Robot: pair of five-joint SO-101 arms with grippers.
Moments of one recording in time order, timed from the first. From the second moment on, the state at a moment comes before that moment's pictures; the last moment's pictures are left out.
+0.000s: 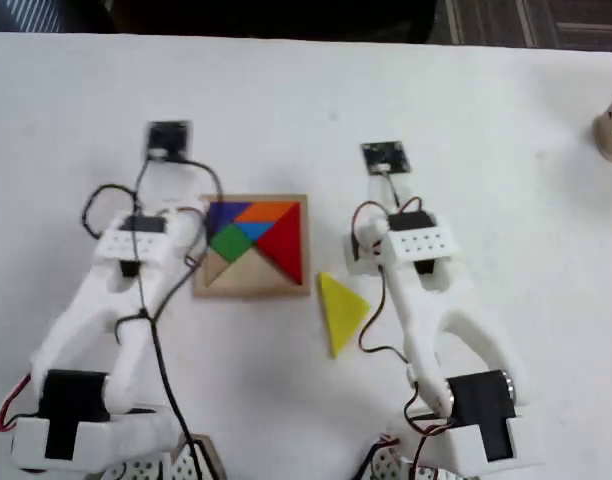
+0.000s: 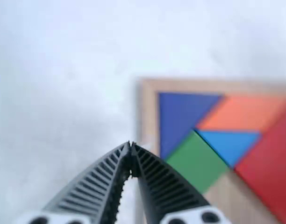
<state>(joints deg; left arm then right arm) -4.0 -8.0 43.1 34.3 10.6 -14.4 -7.1 36.6 52.7 1.2</state>
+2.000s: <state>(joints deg) -15.3 -0.1 36.1 26.2 17.3 -1.8 36.9 -16.5 65.6 2.6</state>
